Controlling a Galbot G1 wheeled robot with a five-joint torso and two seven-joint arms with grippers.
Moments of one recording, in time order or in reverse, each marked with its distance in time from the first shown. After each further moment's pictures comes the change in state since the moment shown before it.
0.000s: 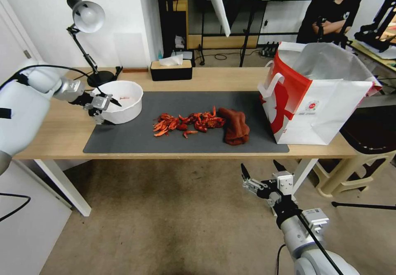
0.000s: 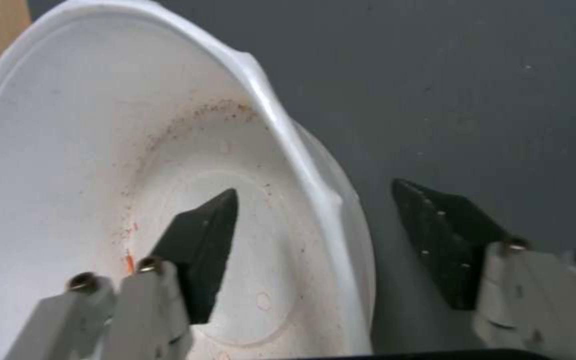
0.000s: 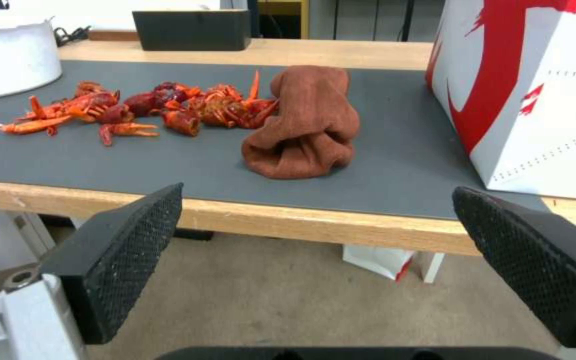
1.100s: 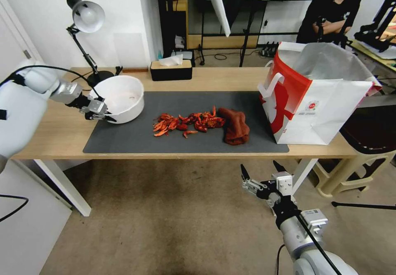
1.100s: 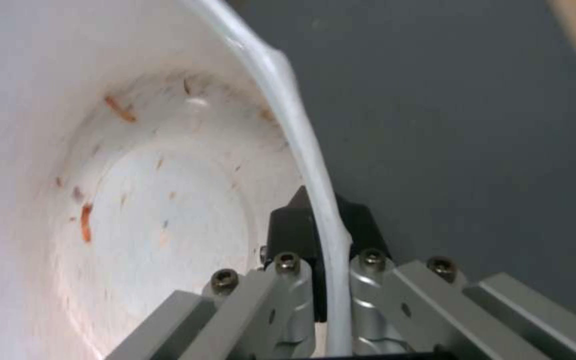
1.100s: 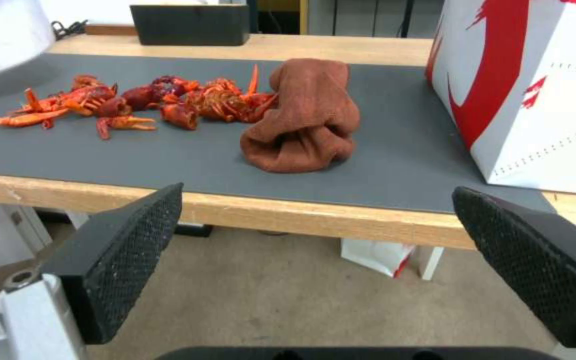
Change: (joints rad) left arm 0.090 0.096 -0.046 -0.185 -0.083 -0.045 0.085; right arm -0.003 0.000 -0.006 -0.005 -0.011 0.004 0.006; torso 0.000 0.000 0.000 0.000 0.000
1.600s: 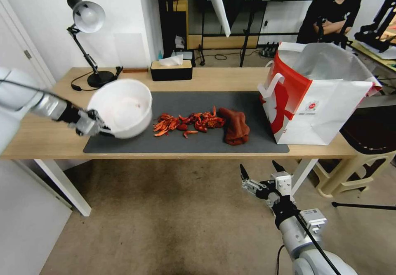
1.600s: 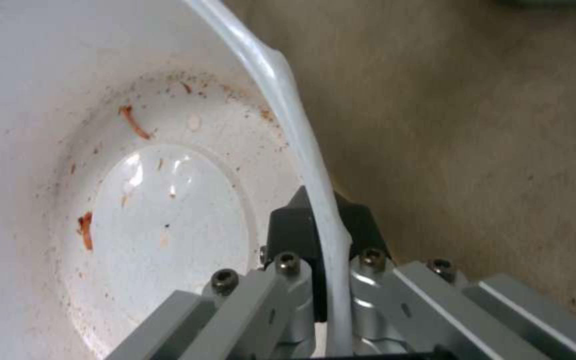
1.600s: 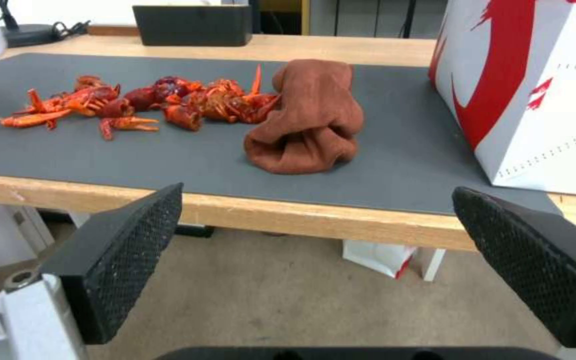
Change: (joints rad) left arm 0.416 0.260 -0.215 -0.597 -0.174 -0.003 -0.005; right arm 0.005 0.000 -0.003 -0.003 -0.001 -0.003 0.000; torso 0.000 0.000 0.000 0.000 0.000
